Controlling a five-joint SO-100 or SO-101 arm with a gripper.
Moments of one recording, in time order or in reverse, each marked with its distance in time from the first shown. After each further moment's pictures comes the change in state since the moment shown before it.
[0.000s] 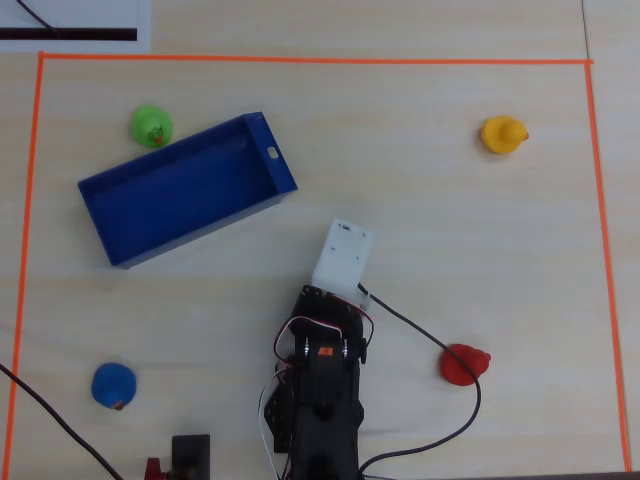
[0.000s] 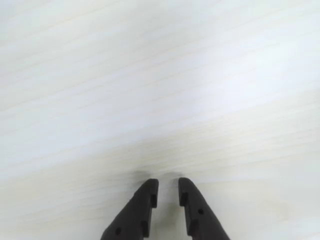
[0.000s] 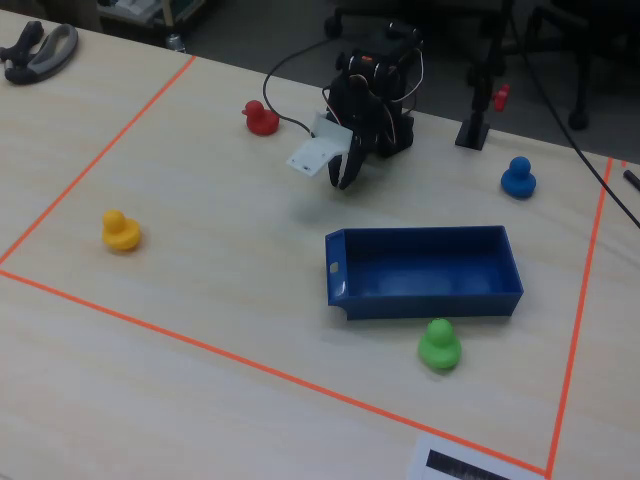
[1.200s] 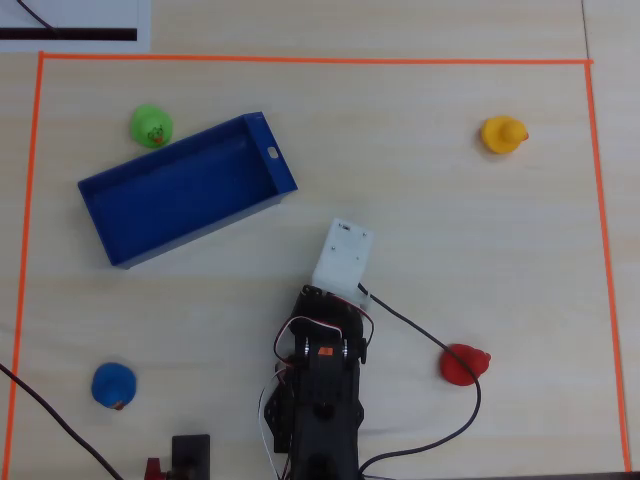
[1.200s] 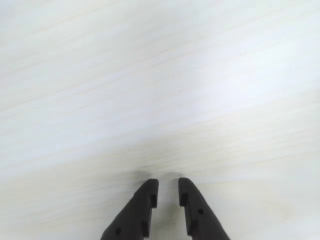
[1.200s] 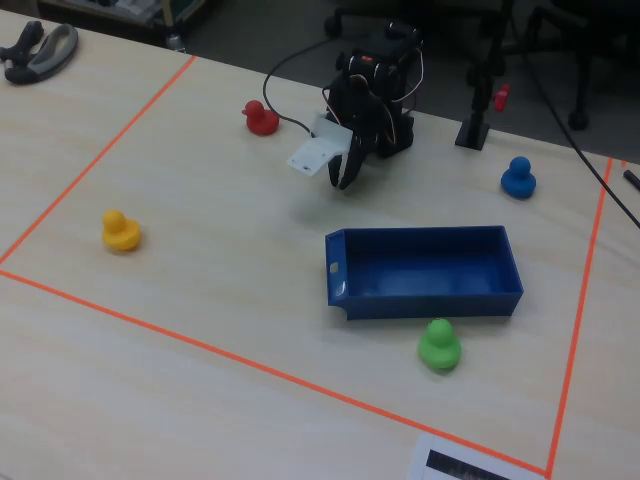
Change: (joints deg) arm 0.1 0.0 0.0 0.0 0.0
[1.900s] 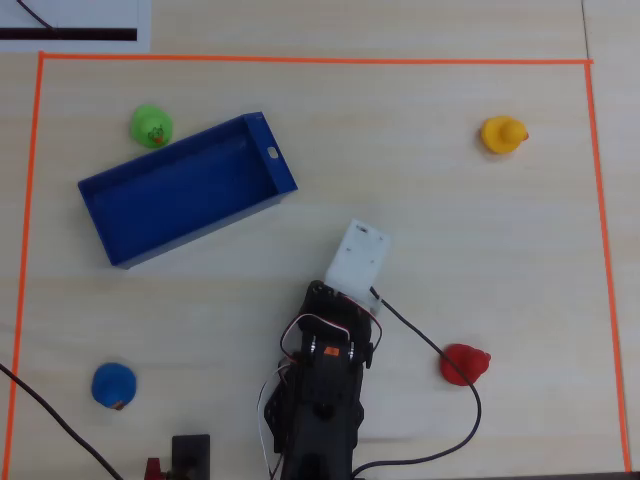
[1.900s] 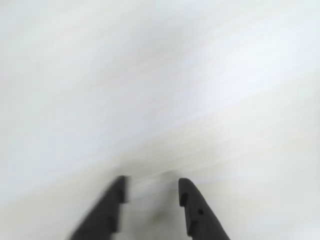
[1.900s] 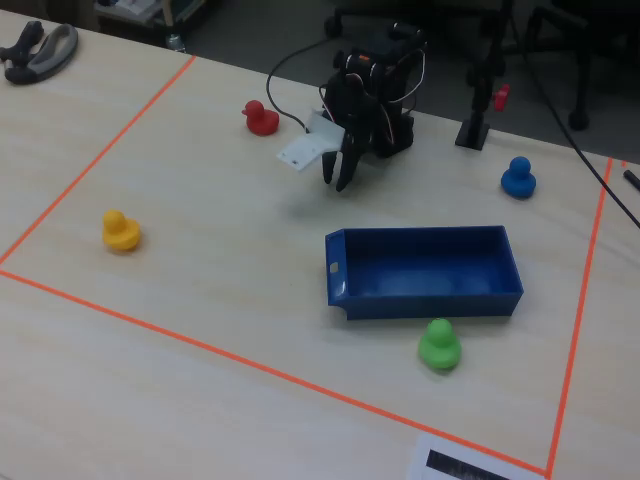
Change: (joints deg) arm 9.4 -1.4 -2.4 -2.0 -1.3
